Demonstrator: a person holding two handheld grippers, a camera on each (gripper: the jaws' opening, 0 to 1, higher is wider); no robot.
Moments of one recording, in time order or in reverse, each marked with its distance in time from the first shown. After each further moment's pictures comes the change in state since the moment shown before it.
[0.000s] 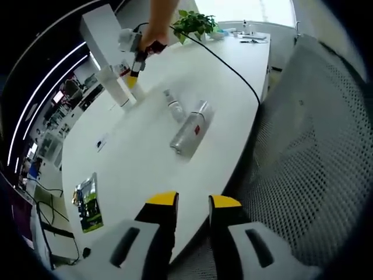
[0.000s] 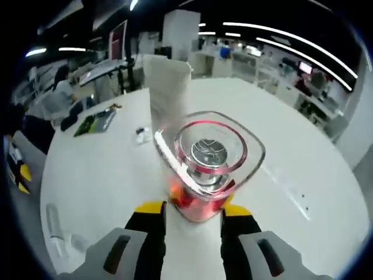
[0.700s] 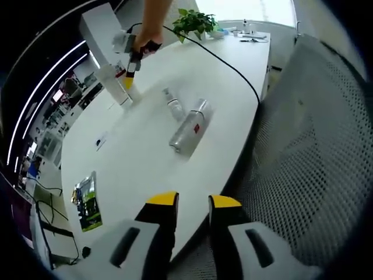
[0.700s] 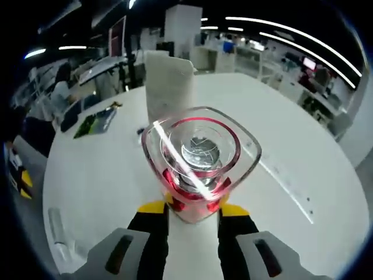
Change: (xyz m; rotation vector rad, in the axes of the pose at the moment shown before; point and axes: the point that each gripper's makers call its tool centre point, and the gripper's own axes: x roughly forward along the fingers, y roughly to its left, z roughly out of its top) left arm 0.000 0.000 -0.002 -0.004 0.009 -0.003; right arm 0.011 0.004 0.010 0.023 0.014 0.018
